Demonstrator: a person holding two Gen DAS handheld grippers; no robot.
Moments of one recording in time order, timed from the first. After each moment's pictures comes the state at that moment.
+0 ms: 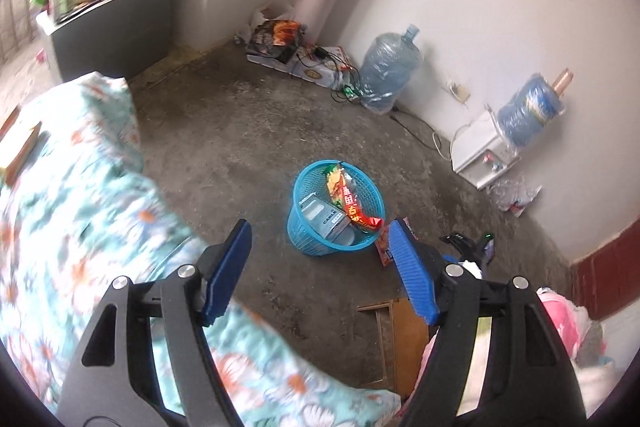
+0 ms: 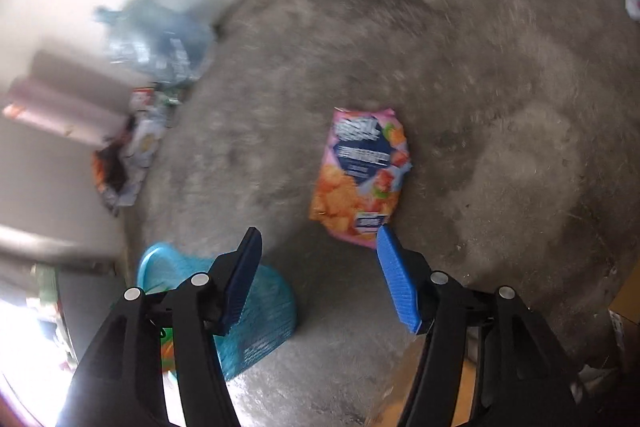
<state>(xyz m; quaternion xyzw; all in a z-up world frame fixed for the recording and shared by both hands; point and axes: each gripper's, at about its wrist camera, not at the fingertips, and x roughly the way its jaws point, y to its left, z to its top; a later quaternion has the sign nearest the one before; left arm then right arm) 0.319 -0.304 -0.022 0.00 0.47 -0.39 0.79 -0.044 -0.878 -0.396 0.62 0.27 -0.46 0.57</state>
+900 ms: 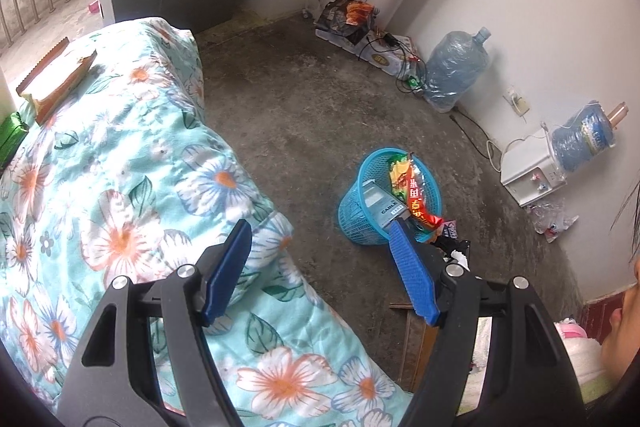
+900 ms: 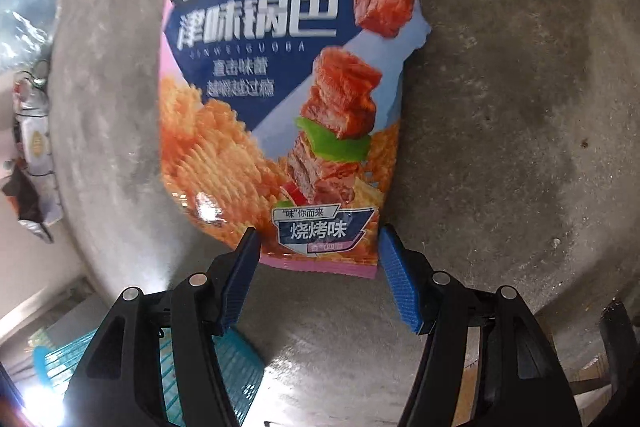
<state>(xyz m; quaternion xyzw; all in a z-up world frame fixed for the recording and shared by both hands) 0.356 -0.280 -0.067 -0.01 0.53 -0.28 0.80 0.043 -0.918 -0.613 0.71 0.38 -0.43 0.42</state>
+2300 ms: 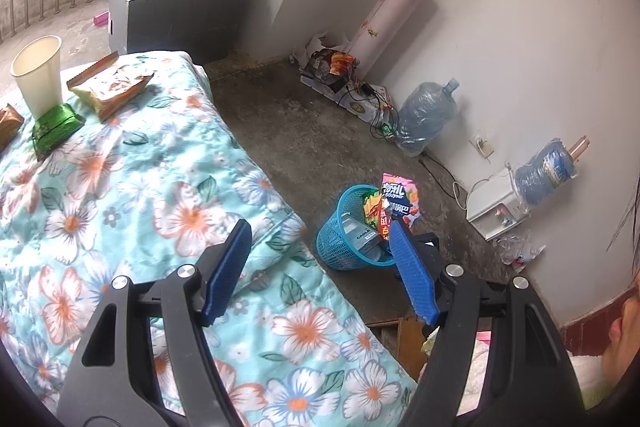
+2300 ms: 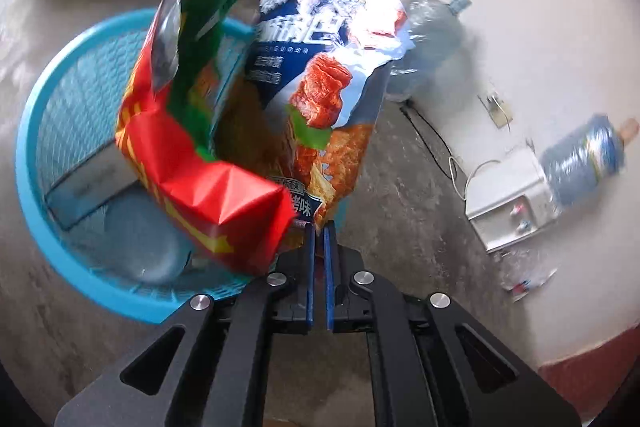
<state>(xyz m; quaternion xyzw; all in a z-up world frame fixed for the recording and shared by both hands) 0.318 -0.178 -0.015 -0.09 0.46 -0.32 0.82 0.271 -0.655 -0.362 -0.14 0.53 -0.34 0.77</state>
